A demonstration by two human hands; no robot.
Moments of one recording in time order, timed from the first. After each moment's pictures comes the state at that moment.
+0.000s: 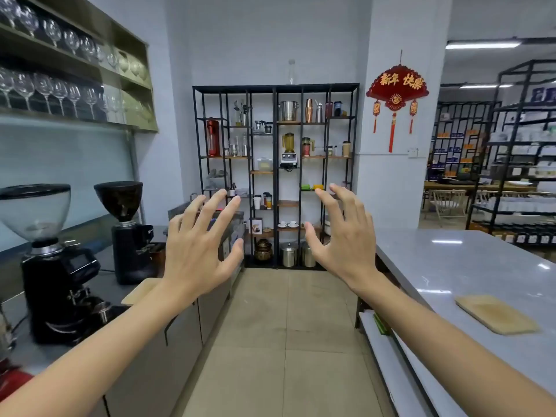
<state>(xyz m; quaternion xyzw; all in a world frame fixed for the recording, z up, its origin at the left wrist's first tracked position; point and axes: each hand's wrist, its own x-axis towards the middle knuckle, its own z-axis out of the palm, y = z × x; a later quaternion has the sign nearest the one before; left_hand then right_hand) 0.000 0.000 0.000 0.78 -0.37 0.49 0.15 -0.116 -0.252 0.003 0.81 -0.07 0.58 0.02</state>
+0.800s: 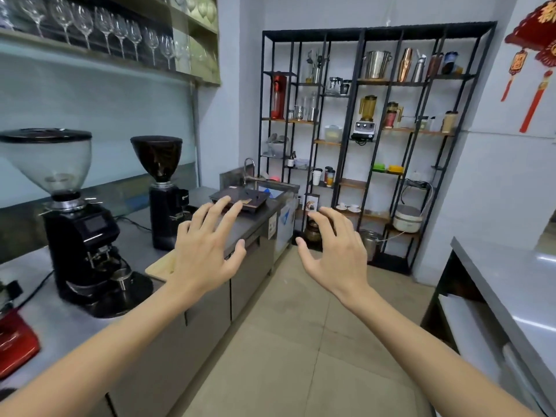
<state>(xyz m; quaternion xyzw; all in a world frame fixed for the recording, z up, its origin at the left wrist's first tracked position) 0.241 -0.098 -0.087 0.87 -0.22 0.42 0.11 0.188 -0.352 -0.090 0.88 0.01 0.47 -0.09</state>
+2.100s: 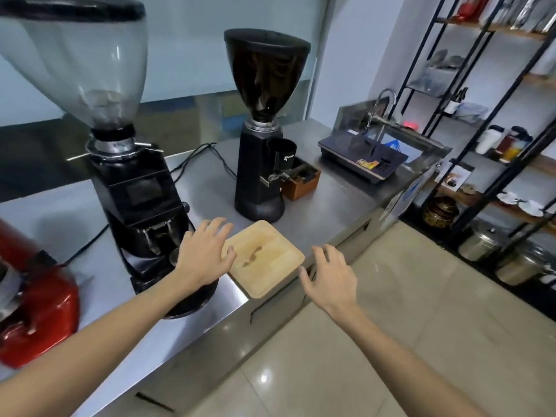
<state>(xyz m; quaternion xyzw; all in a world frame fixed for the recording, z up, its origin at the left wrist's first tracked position) 0.661 0.103 -0.290 0.99 0.00 0.10 0.05 0.683 -0.185 -0.309 0.98 0.12 0.08 -0.10</state>
